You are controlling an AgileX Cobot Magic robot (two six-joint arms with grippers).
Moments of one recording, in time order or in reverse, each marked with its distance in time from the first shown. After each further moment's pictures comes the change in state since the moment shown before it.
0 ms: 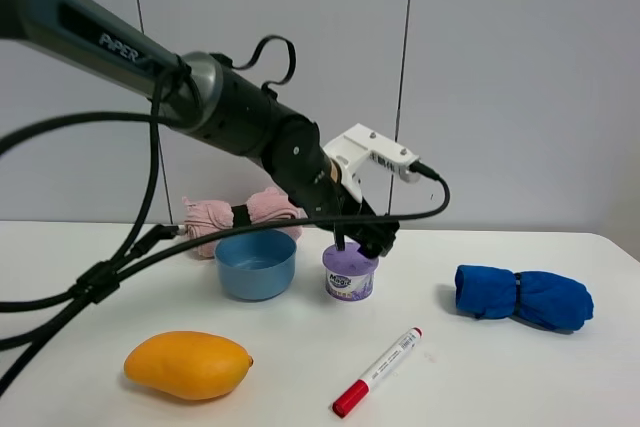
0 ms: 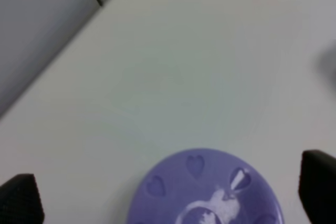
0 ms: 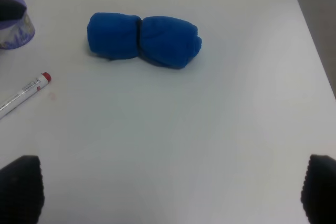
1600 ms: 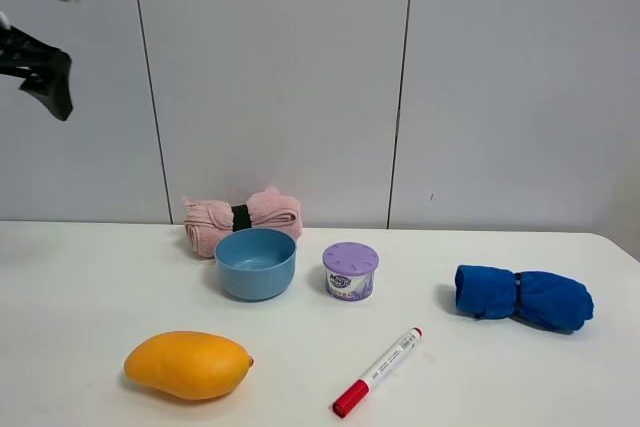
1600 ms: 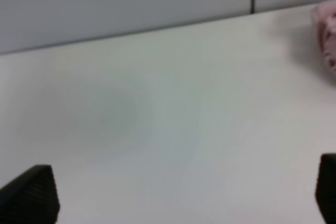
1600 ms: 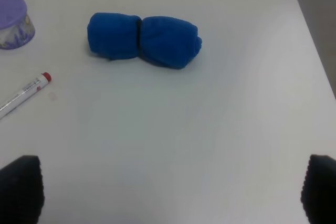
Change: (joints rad) left arm 0.656 -0.690 0.308 -0.034 0.513 -0.005; right arm 0.000 0.000 0.000 0.000 0.000 0.000
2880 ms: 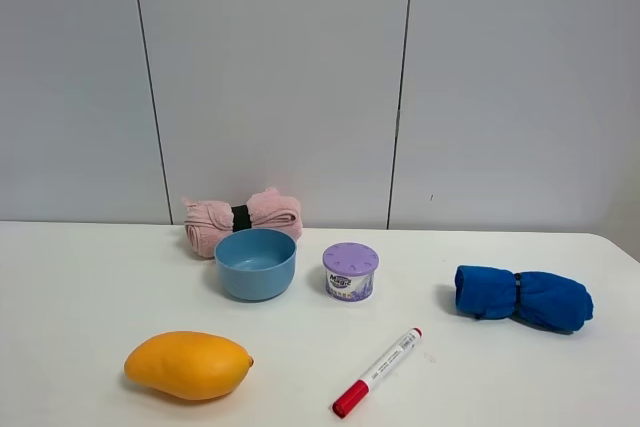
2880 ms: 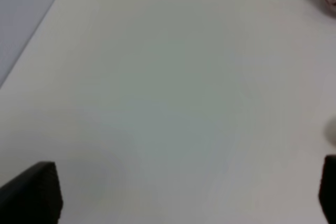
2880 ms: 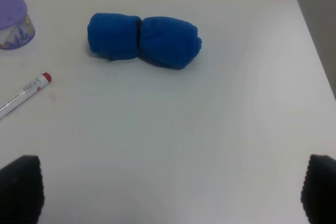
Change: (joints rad) left arm 0.225 -1.345 0.723 -0.170 0.356 0.005; right arm 0.000 0.000 0.000 0.000 0.000 0.000
